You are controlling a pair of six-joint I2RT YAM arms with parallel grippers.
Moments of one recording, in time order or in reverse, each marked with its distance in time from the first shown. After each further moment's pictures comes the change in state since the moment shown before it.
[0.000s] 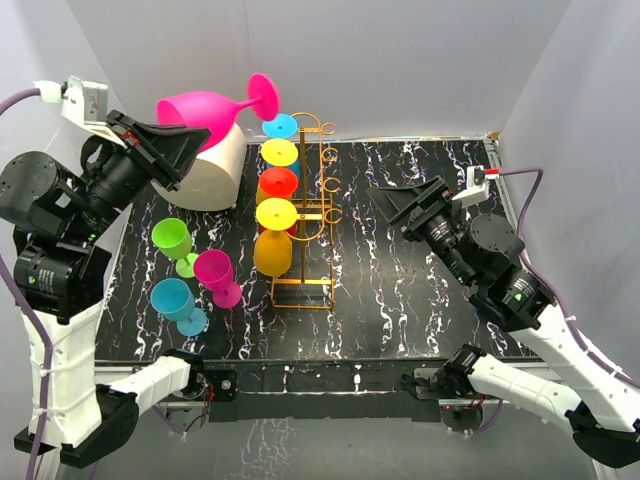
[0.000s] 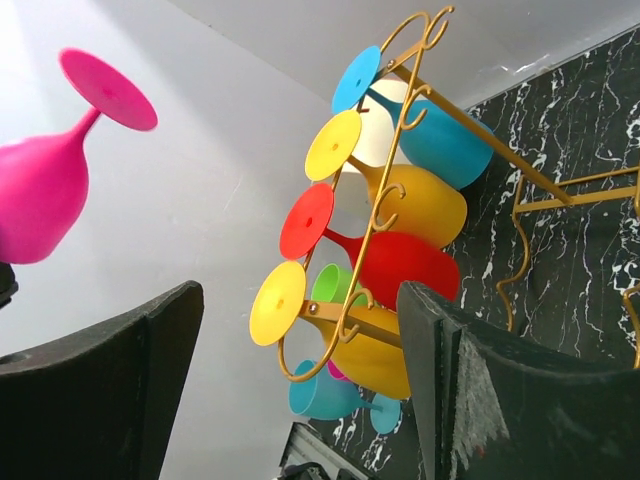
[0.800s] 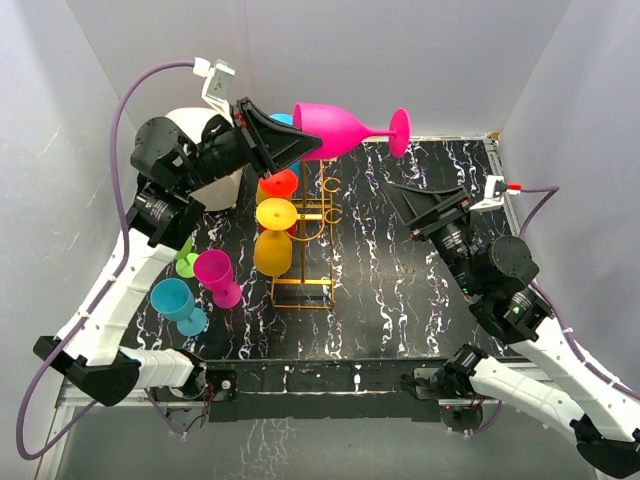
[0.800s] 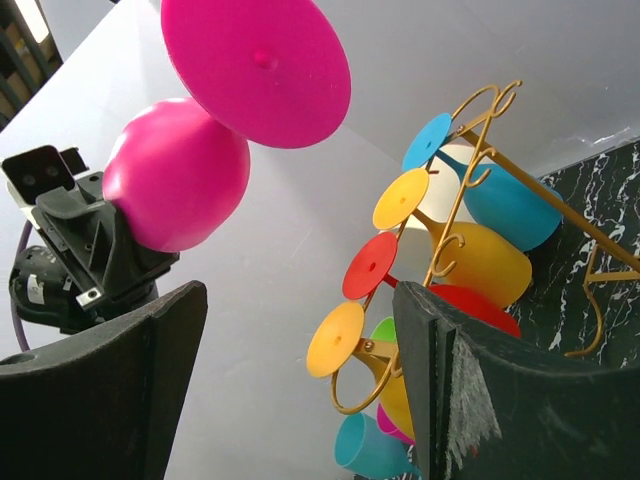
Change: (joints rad) left arm -0.280 0.218 -0.243 0.607 0.309 -0.322; right arm 0.000 -0.099 -0.163 0.307 0.013 -0.006
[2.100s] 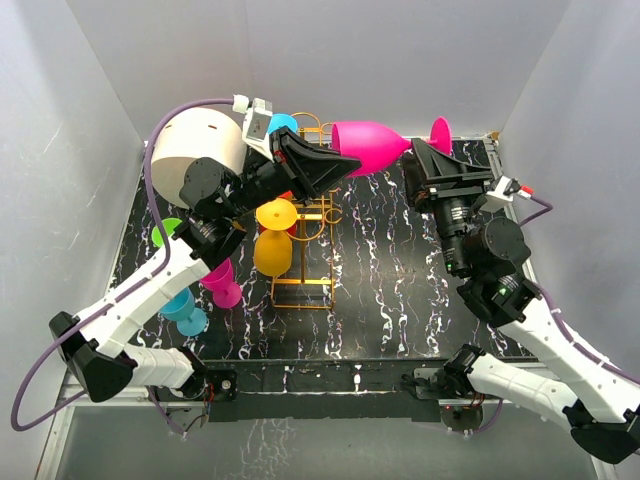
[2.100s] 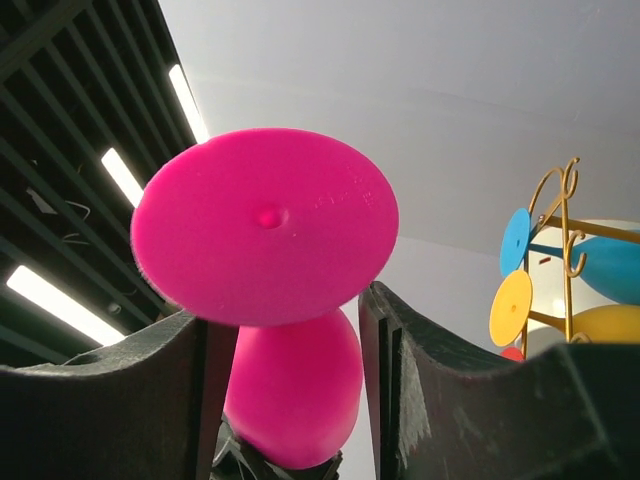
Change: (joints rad) left arm -0.247 0.002 -0.272 0.431 -0.182 0.086; right arm 0.000 0.124 0.096 0.120 0.329 0.406
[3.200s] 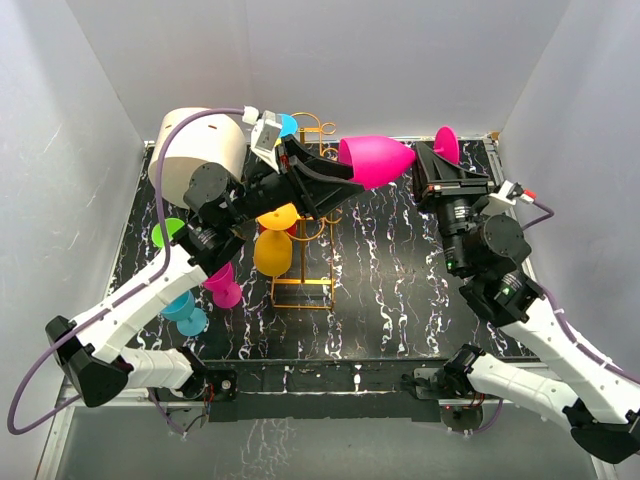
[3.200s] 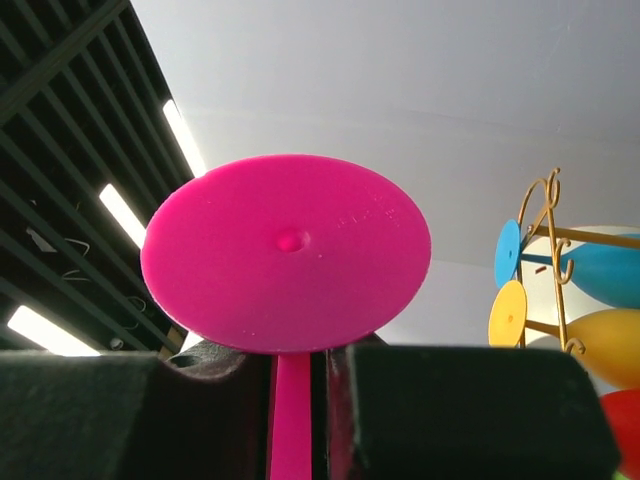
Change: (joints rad) left arm -0.010 -0.026 -0.054 -0.066 0.034 0.008; right arm 0.000 0.016 0.028 -0.072 0.064 0.085
